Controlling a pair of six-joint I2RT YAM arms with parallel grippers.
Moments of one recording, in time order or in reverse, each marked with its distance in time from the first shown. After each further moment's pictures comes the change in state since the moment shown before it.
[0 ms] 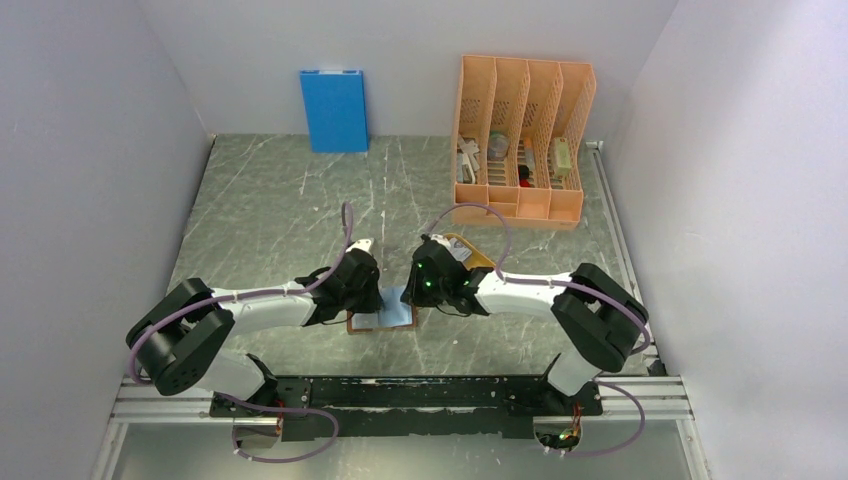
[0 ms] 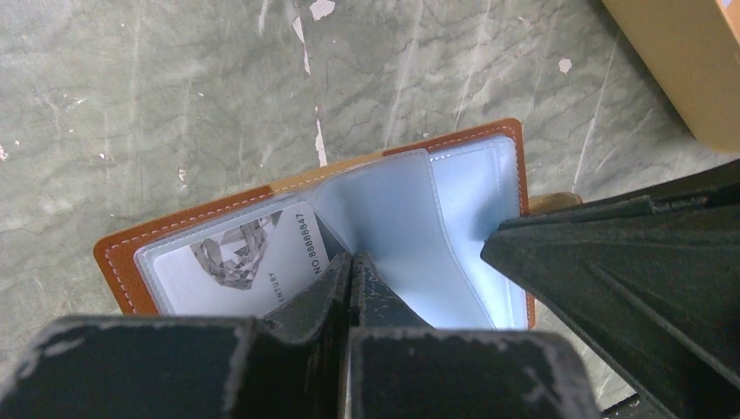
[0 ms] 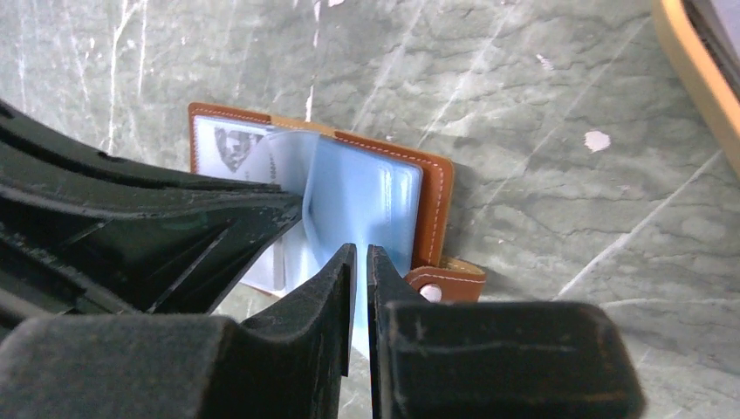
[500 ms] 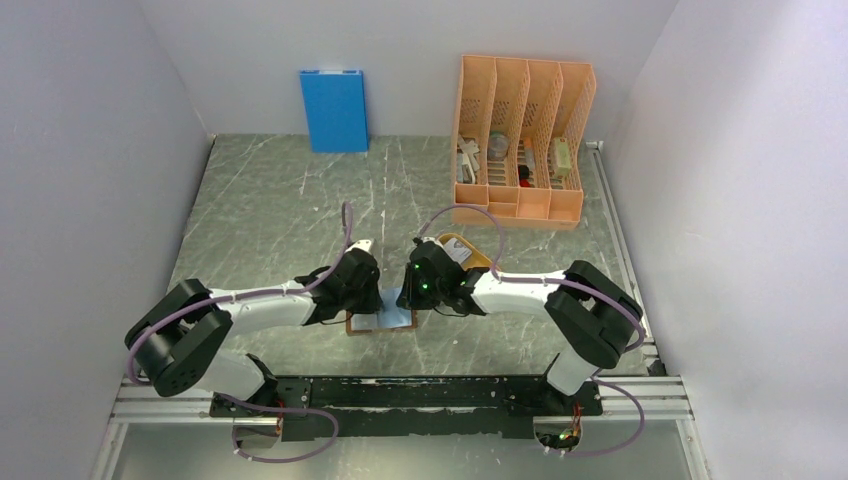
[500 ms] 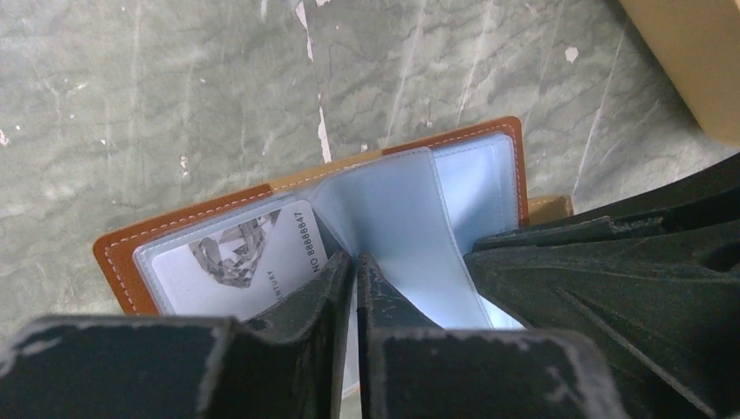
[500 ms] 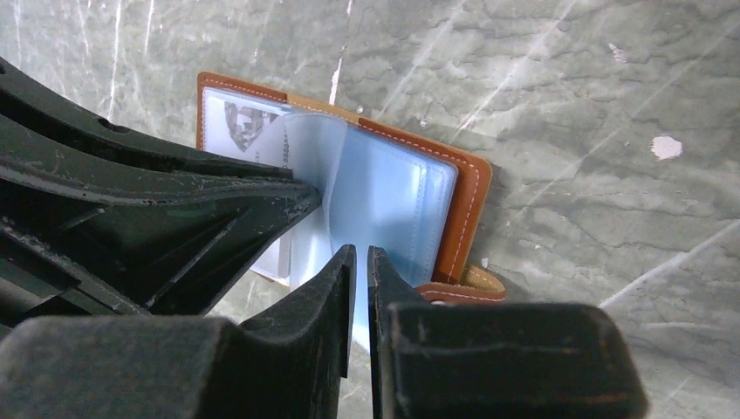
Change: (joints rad) left arm 0.000 -0.007 0.011 -0.029 0.003 -0.002; right arm 0.003 0.035 0.009 0.017 -0.066 -0.046
